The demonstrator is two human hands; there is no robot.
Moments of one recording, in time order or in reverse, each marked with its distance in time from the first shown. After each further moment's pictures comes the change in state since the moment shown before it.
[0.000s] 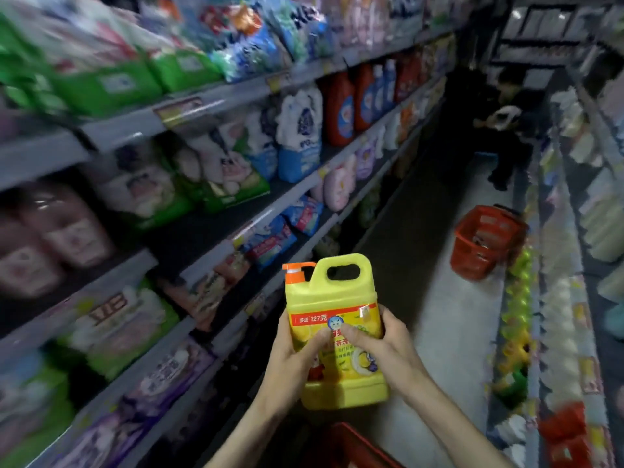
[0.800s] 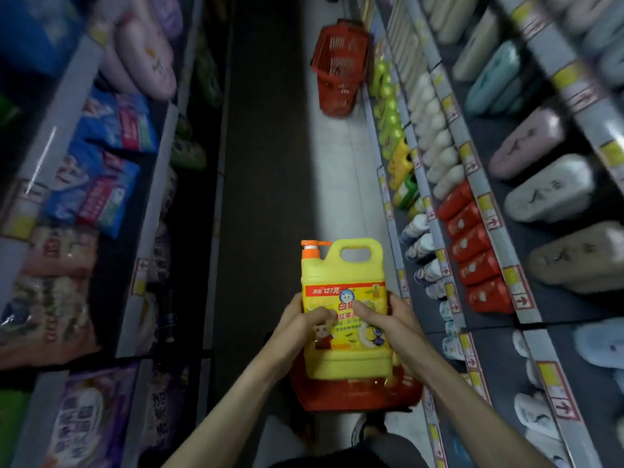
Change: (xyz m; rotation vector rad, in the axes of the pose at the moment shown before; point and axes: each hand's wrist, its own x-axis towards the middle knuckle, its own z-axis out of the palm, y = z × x) left_hand 0.082 -0.154 0.023 0.177 -0.764 -0.764; right_hand -0.040 0.171 0.007 0.298 0.633 0.440
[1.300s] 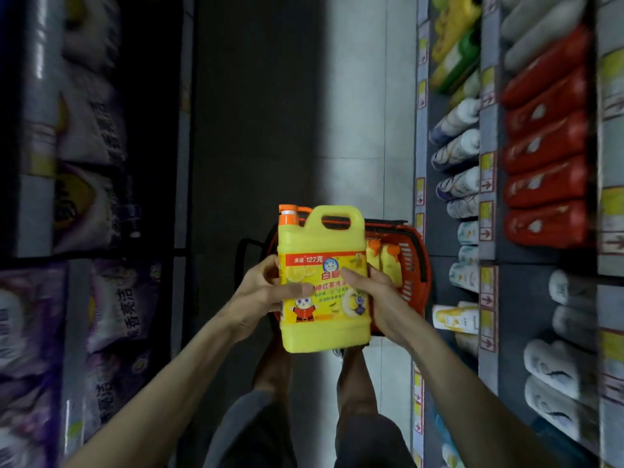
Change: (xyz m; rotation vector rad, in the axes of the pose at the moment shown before) left_hand 0.106 -0.175 -0.030 0.023 0.047 -0.196; right_hand 0.106 0.195 -0.037 0.234 -0.233 0.419
